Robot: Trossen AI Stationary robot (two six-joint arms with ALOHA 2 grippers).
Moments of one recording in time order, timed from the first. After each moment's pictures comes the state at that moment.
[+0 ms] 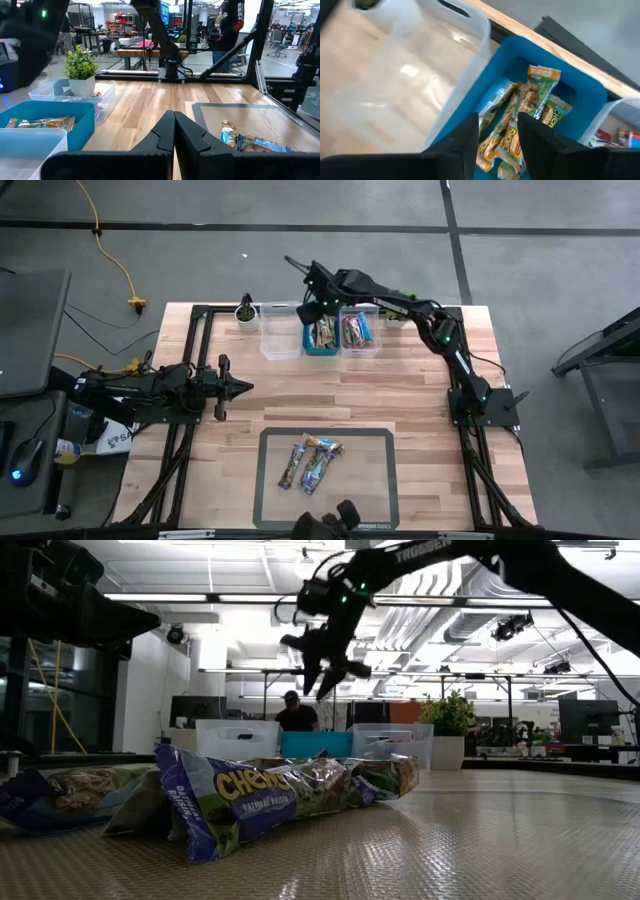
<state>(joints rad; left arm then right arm) -0.09 0.01 0.02 0.02 -0.14 -0.01 -0.50 2.29 2.24 -0.98 0.03 0.50</state>
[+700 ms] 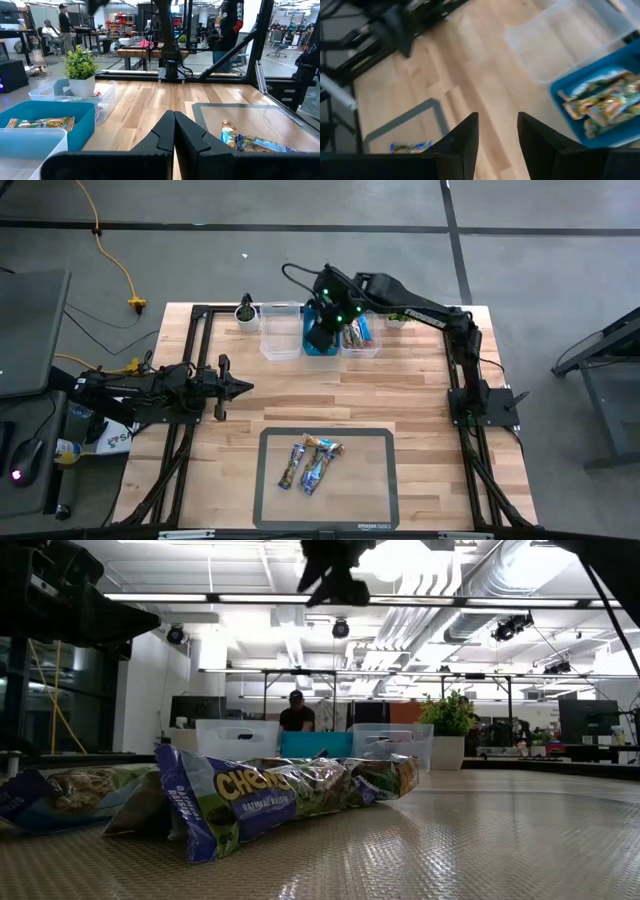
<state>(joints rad) -0.09 0.01 0.02 0.02 -0.14 -0.01 -0.32 2.02 2.24 -1.12 -0.24 0.31</state>
